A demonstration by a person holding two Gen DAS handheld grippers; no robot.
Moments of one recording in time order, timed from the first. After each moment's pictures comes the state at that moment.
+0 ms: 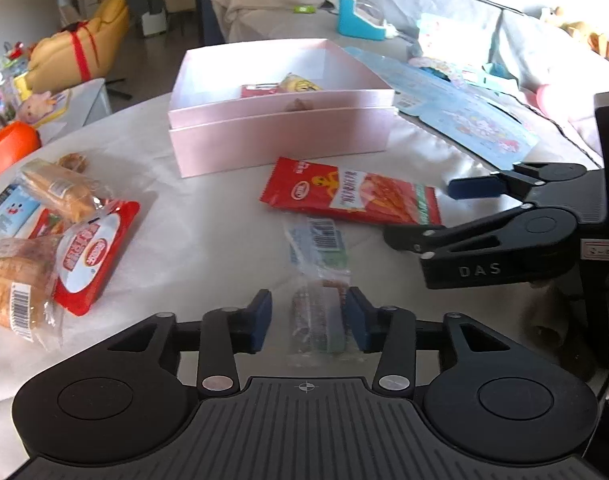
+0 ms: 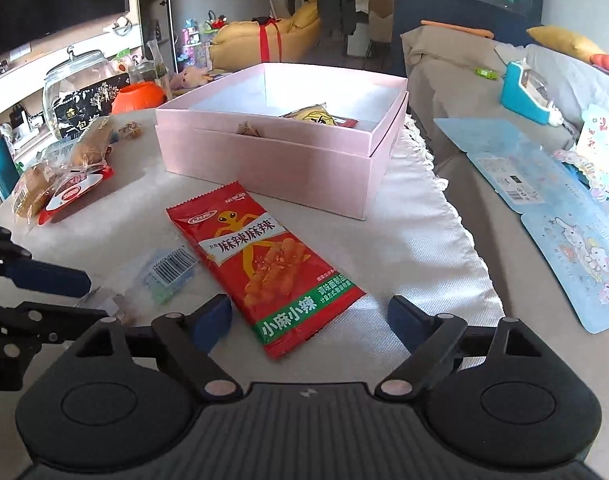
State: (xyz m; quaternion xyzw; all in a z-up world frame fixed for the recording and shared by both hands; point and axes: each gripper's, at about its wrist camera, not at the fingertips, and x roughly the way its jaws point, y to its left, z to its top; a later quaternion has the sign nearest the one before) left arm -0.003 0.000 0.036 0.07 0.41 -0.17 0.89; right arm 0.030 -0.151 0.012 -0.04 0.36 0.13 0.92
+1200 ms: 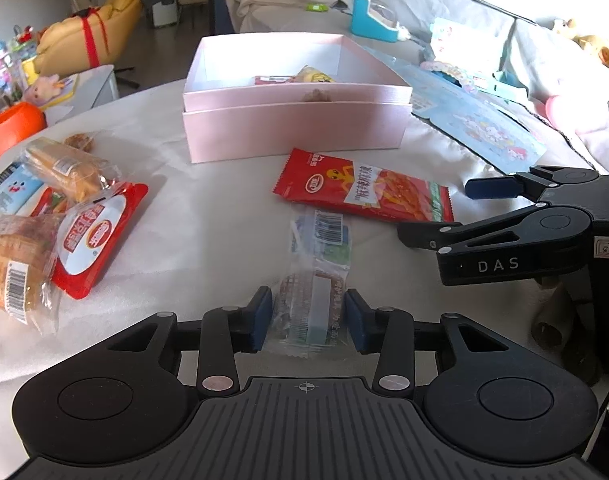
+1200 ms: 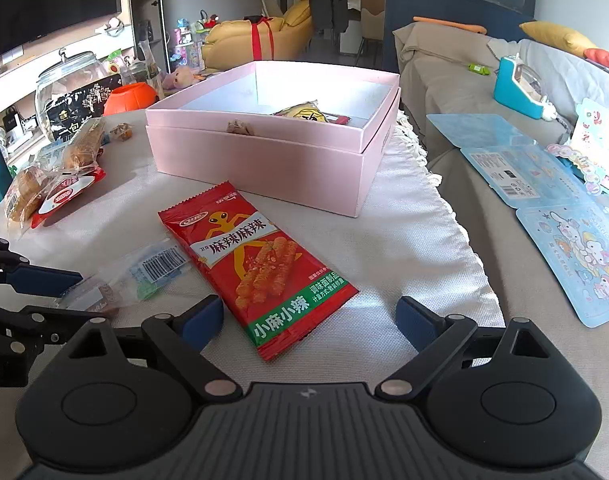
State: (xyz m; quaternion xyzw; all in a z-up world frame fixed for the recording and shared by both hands) left arm -0.001 0.010 0.031 0.04 0.42 -0.16 0.89; right arm 0.032 -0.152 0.011 -0.03 0.37 0.12 0.92
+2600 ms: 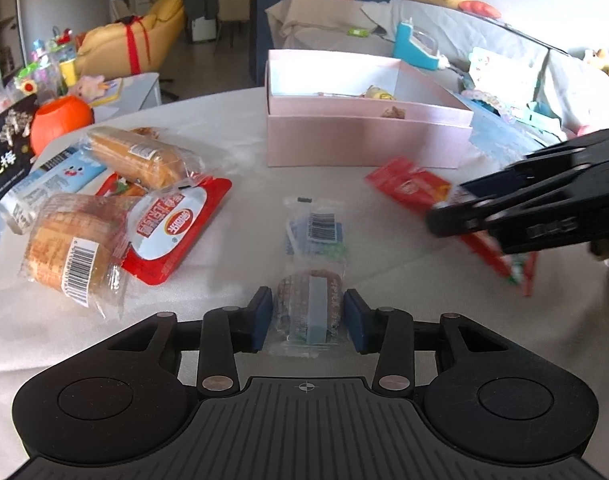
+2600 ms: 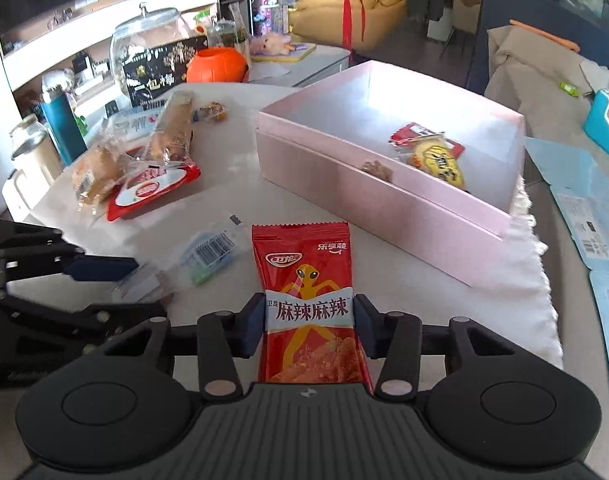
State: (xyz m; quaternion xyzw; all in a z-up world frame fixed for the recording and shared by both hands) left arm -0.009 0.049 0.026 0.02 0.39 -0.11 0.92; right arm 0.054 -0.097 0.045 -0.08 0.40 0.24 0.88
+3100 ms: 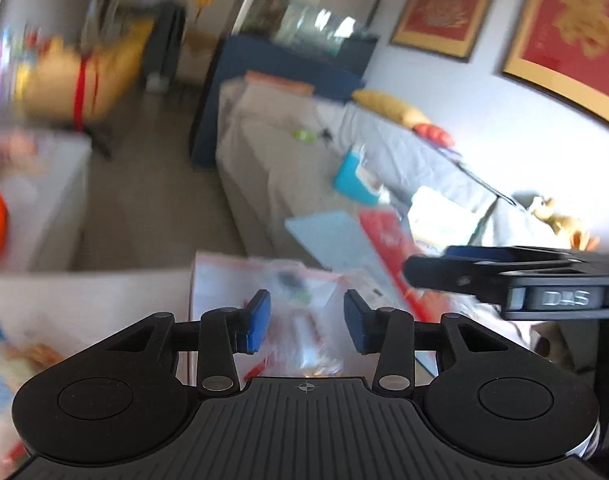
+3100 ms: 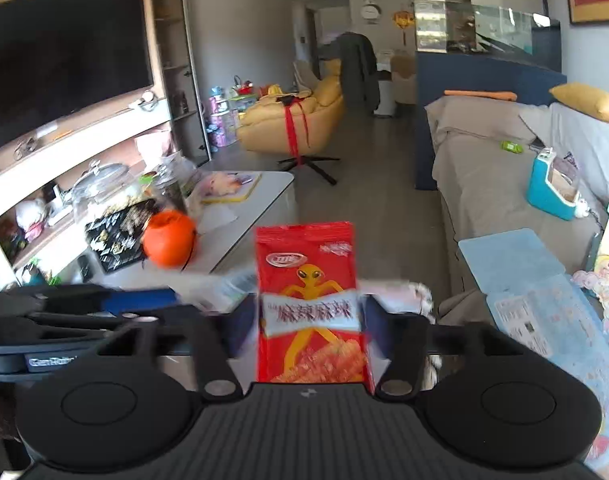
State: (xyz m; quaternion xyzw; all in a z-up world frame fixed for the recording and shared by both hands) left arm 0.161 0.053 0.145 -0.14 0.30 -0.21 0.92; right arm 0.146 -0.147 0.199 0.01 0.29 0.18 0.94
